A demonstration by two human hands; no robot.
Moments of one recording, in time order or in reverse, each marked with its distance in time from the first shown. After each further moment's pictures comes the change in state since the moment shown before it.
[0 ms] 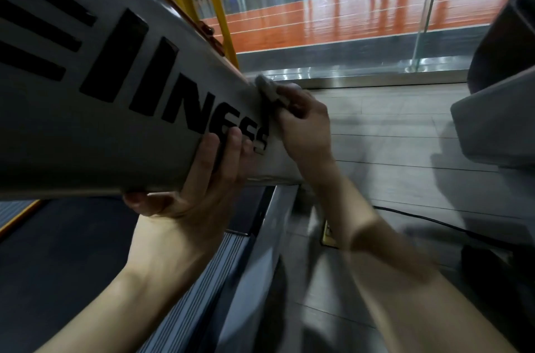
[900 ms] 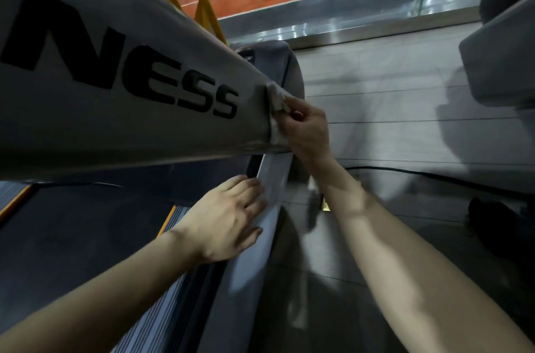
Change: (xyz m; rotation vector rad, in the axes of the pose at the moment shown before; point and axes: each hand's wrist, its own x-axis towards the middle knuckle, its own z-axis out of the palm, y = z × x) left_hand -0.011 0.026 0.114 -0.230 -0.527 0.442; right_hand -0.030 0.108 -0.038 0.021 -0.038 0.202
